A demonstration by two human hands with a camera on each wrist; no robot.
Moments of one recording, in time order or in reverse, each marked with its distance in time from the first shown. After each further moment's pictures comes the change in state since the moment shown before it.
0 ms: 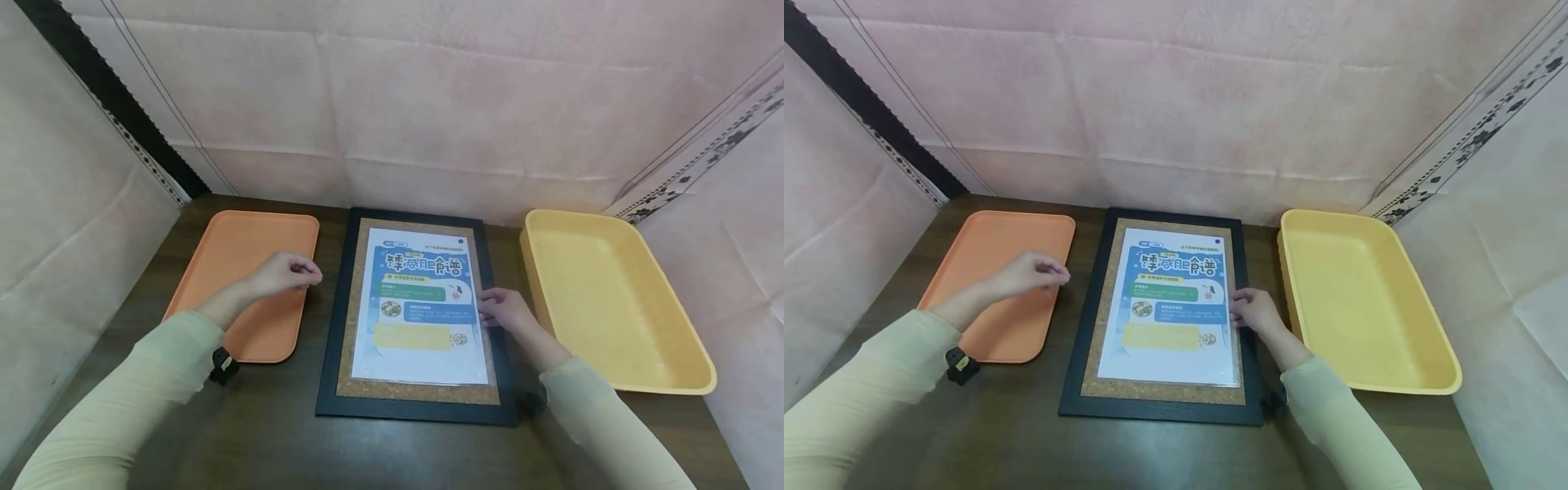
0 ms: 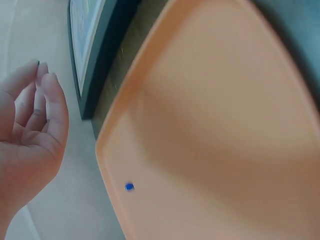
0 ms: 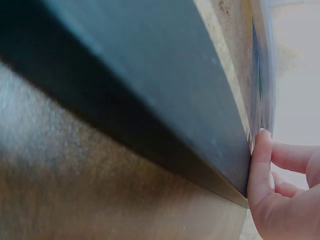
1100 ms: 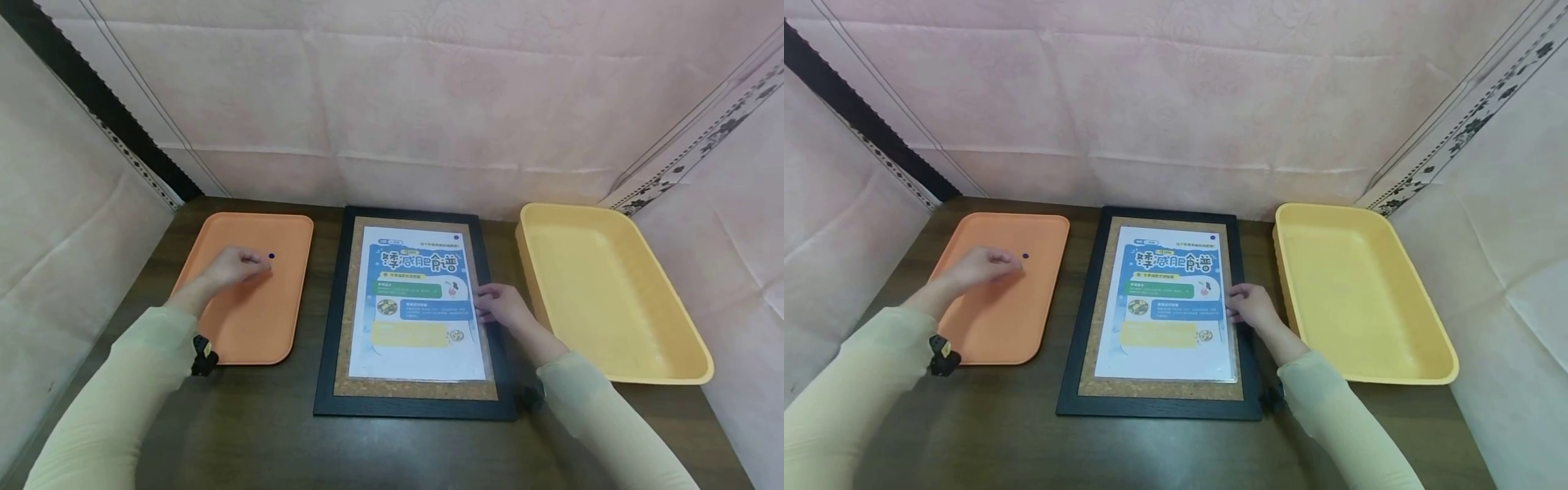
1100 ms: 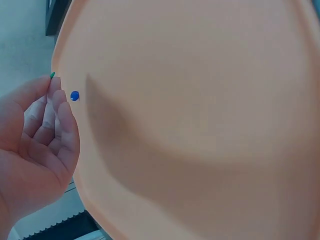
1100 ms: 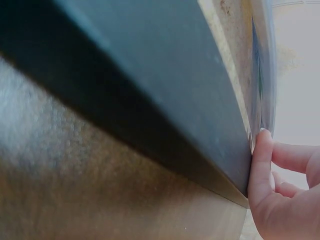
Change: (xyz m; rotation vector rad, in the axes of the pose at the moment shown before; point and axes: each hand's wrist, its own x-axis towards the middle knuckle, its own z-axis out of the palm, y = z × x) left_hand -0.001 -0.061 -0.047 0.081 0.138 -0.240; right_hand -0.001 0.001 0.000 0.023 0.012 0.016
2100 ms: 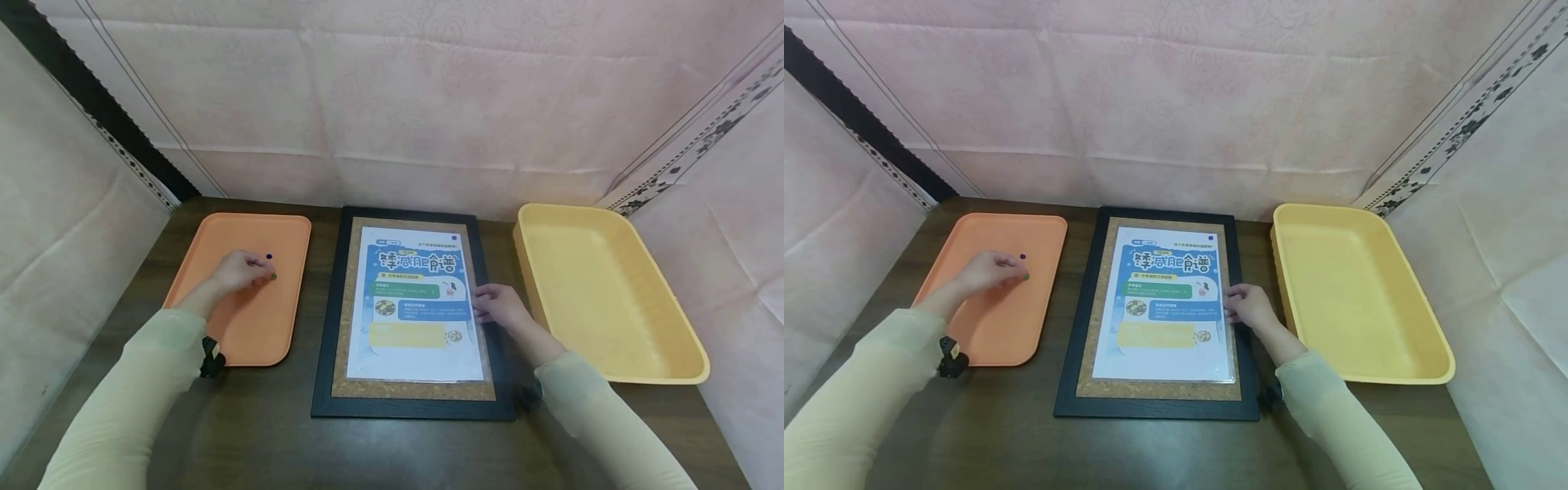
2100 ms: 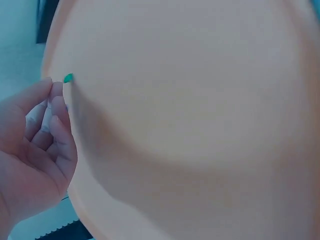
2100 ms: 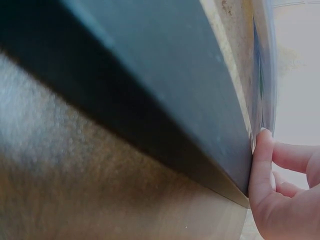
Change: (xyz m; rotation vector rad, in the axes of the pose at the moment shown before) left_hand 0.006 0.001 0.013 0.014 -0.007 -0.031; right_hand 0.001 0.001 0.001 -0.006 -0.006 -0.038
